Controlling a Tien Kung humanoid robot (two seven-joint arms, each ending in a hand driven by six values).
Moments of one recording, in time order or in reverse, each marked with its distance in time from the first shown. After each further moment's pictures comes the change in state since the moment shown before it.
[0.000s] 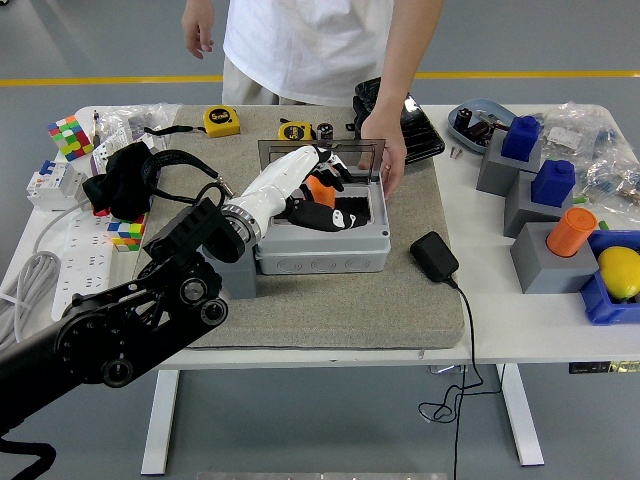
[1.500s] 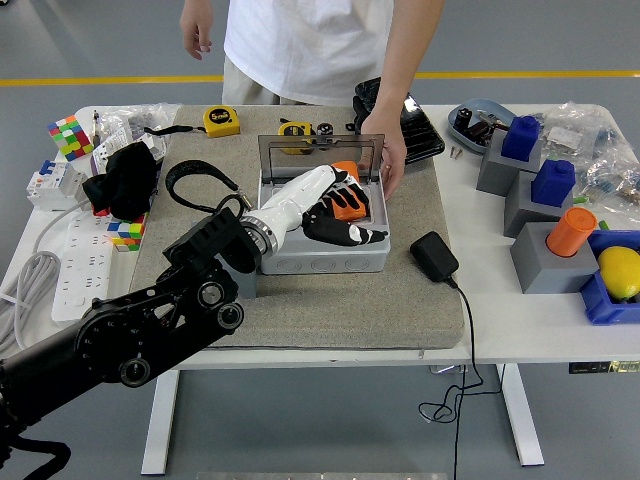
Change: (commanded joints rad) left arm -0.050 -0.088 0.045 0.091 -0.074 -0.010 -0.019; right arm 0.002 0.000 -0.014 0.002 0.005 0.000 0.001
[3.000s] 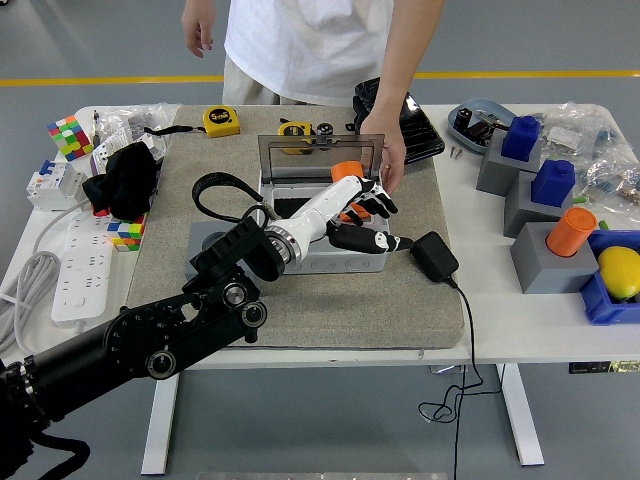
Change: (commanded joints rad) left arm -0.011 -0.028 0.059 0.090 -0.117 0.037 -0.115; right arm 0.003 -0.001 0.000 0.004 -0.001 0.000 0.004
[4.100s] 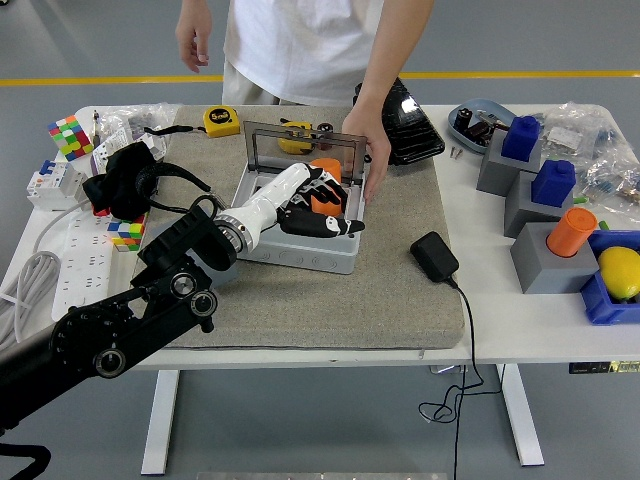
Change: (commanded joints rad) left arm 0.062 0.108 -0.103 -0.114 0.009 -0.029 0.045; right arm -0.004 0.001 0.005 0.000 -0.002 -0.001 0.003
